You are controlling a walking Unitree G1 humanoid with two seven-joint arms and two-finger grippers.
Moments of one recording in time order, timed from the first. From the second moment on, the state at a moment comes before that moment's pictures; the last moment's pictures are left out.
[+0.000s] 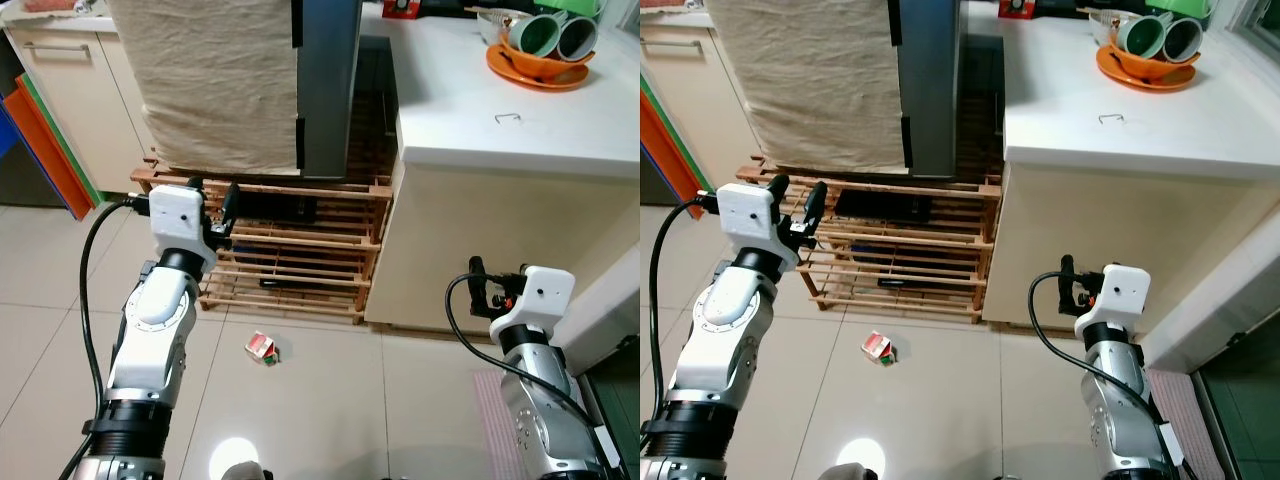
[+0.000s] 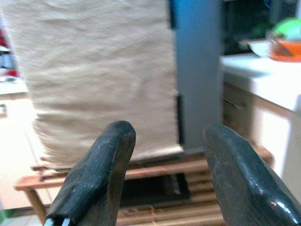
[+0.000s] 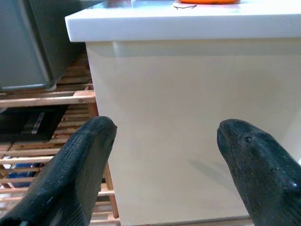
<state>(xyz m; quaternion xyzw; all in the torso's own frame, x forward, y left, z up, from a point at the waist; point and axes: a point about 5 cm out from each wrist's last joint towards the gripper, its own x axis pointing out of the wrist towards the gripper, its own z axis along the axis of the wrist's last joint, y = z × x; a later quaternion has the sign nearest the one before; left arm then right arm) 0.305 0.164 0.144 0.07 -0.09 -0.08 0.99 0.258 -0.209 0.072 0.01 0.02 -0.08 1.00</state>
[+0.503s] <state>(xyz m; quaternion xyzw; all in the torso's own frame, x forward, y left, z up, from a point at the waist) 0.310 0.153 0.116 0.06 -0.02 -0.09 0.99 0.259 -0.220 0.077 0.00 0.01 -0.09 1.00</state>
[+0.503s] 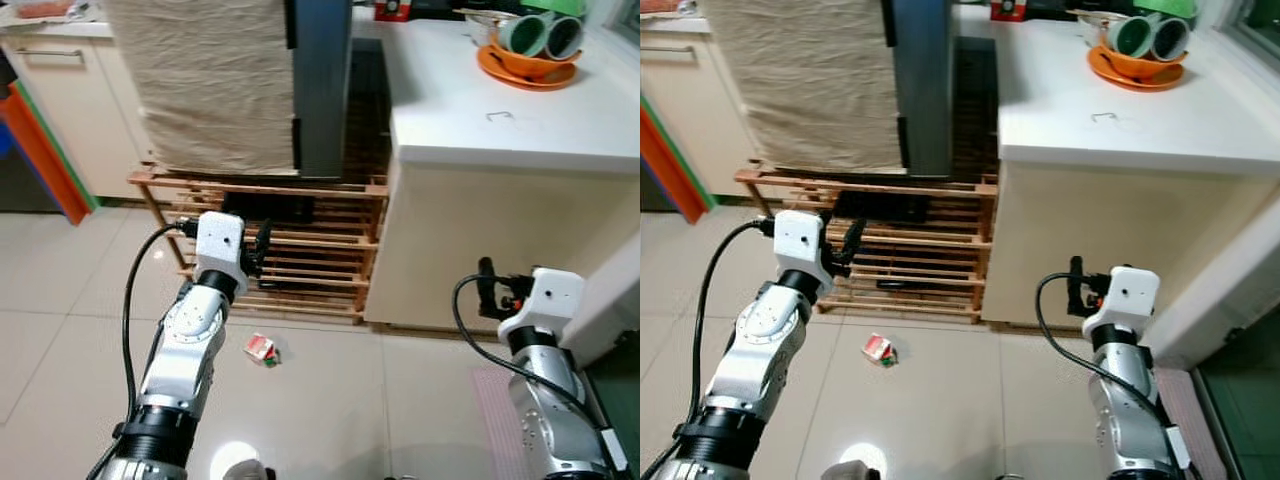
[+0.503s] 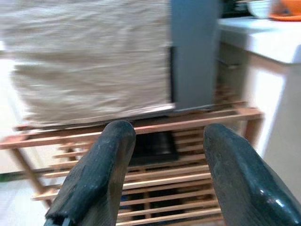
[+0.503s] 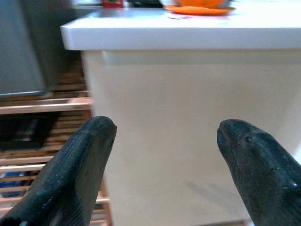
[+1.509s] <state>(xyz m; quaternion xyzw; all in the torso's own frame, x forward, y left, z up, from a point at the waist) 0.319 0.171 0.097 0.09 0.02 -0.04 0.99 0.262 -0.192 0.066 0.01 0.02 -0.03 1.00</state>
